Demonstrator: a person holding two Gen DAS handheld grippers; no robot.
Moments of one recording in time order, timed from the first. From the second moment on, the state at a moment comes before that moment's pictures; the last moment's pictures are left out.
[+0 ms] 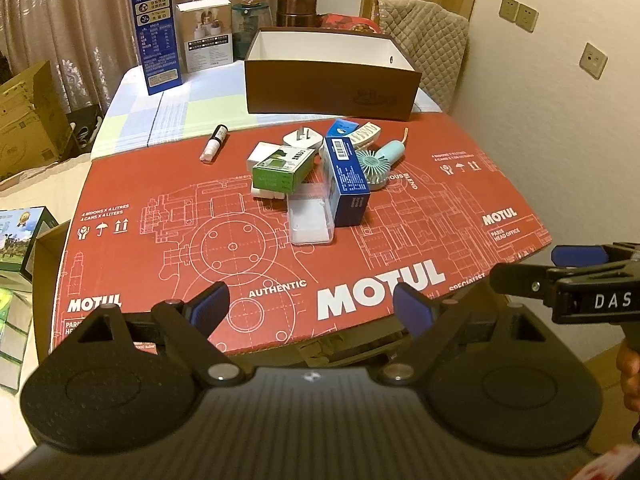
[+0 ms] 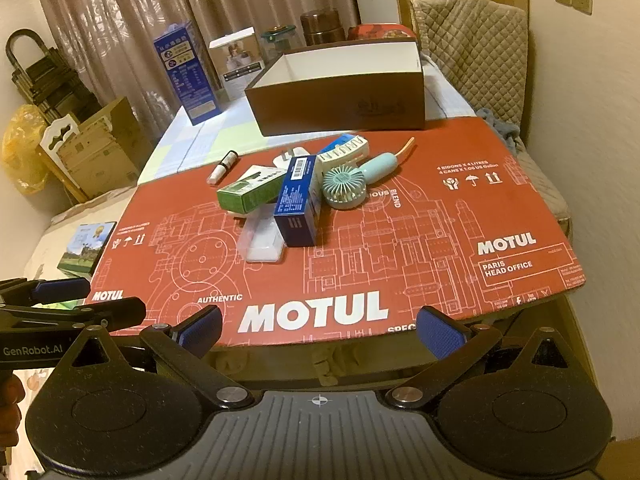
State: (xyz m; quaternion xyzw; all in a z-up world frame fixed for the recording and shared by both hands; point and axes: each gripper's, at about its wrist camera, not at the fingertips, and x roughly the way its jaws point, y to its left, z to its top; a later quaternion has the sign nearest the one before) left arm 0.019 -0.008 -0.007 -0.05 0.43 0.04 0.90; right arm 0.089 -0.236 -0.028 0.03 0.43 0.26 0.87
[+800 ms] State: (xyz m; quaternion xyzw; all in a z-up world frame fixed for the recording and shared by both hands) left arm 0.035 -0.022 -0.007 -0.06 0.44 0.08 0.89; right arm 0.119 -0.252 -0.030 0.03 0.43 0.28 0.86
